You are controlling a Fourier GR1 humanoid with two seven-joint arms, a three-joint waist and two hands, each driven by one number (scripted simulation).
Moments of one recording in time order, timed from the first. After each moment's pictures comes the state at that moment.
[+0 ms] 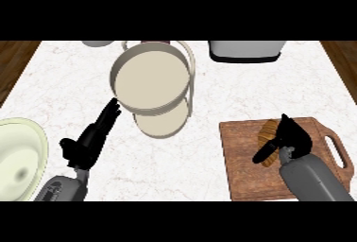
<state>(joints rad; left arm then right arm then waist) -0.14 0.27 -0.23 -1.30 0.21 0.04 -0.16 -0.31 -0.36 0.35 -1.30 0.60 0.01 1.17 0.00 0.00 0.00</state>
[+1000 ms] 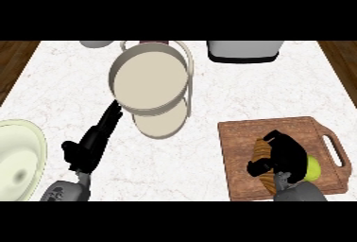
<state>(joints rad) -0.10 0.20 -0.19 -1.37 0.13 0.01 -0.09 -0.11 -0.26 0.34 -1.47 0.88 -0.06 1.01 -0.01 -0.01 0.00</state>
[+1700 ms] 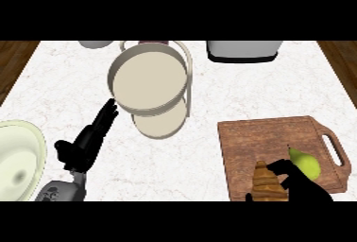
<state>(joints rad) -0.10 0.21 -0.15 -1.38 0.13 -0.01 -0.09 0.25 -0.30 0.52 -2.09 1.08 -0.14 1.00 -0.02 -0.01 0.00</state>
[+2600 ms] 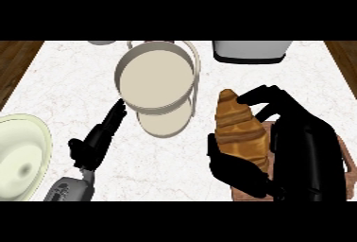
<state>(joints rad) -0.12 0.17 -0.17 -1.34 0.09 -0.03 -0.11 -0.46 -0.03 0.44 -2.17 1.11 0.14 1.14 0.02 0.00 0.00</state>
